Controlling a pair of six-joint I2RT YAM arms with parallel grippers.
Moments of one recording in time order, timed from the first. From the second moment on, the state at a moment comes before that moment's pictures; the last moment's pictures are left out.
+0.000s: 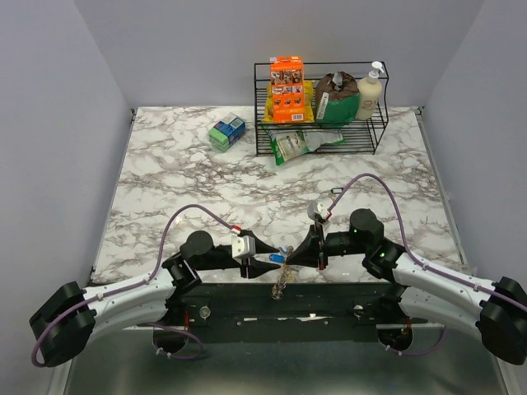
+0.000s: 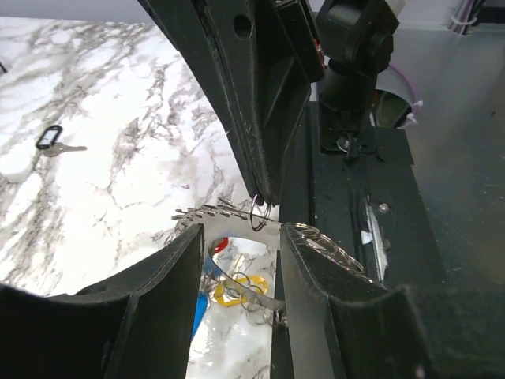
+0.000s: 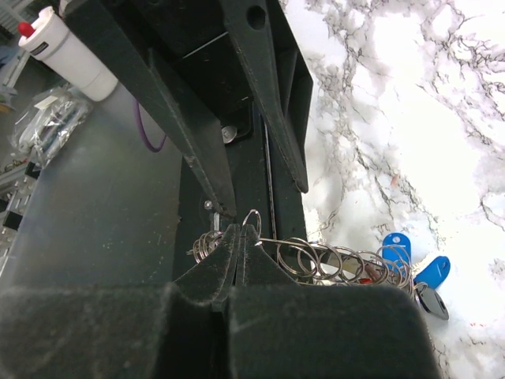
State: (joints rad) left arm -0.95 0.82 0.18 0.64 0.53 0.01; right arm 0.79 0.93 0.35 0.39 -0.80 0.29
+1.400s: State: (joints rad) left arm -0.86 1.07 0.25 0.81 0.82 -0.11; right arm 0.79 0.91 0.34 0.39 -0.80 0.29
